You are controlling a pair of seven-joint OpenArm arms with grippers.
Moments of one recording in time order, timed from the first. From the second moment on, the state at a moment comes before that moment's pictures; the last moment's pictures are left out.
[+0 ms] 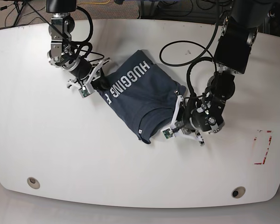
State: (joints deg) left arm -24.0 -12.4 20.7 86.2 -9.0 -42.2 65.6; right arm -11.1 10.3 6.9 86.2 12.5 39.1 -26.6
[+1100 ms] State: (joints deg) left arm 3.4 -6.0 12.5 101.1 -14.6 -42.0 67.9; right arm -2.5 10.0 5.0 81.6 11.3 38.8 -31.4
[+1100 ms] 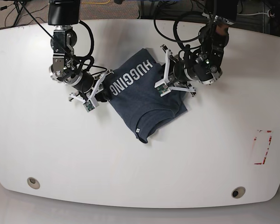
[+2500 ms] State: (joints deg) left arm -8.5 -9.0 0.7 101.8 -11.5 -32.7 63.1; right arm -12.9 7.9 5.1 110.2 12.1 35.6 -45.3
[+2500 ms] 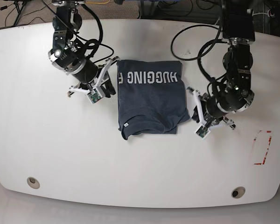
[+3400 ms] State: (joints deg) left arm -2.1 5.0 22.7 72.4 20.8 -10.1 14.6; right arm -12.4 9.3 18.3 109.8 12.5 36.1 -45.8
